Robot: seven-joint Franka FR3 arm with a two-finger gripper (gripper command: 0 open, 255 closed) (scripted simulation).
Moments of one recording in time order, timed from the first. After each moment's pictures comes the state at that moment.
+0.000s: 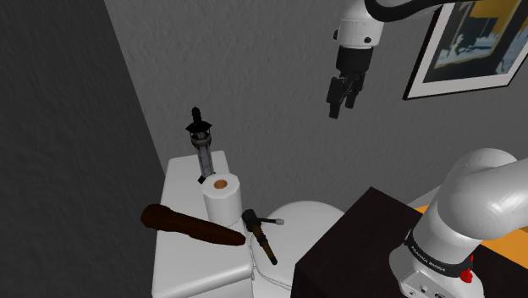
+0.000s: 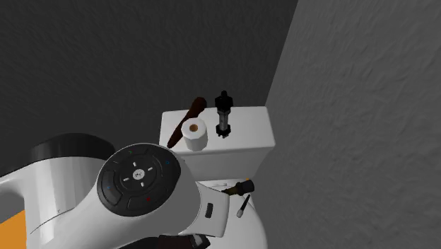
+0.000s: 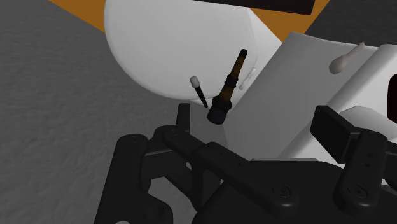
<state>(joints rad) -0.01 -0.77 0.07 -2.41 0.06 1.65 -0.05</state>
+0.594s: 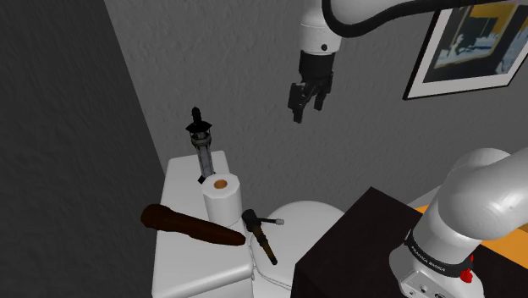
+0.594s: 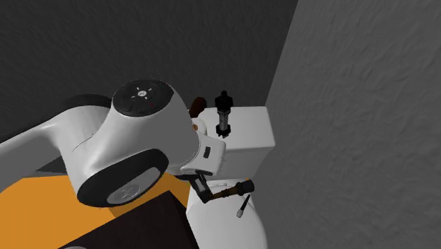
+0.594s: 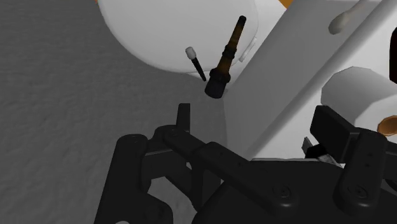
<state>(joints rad) 0.01 -0.61 0.25 -2.32 0.07 1.78 0.14</state>
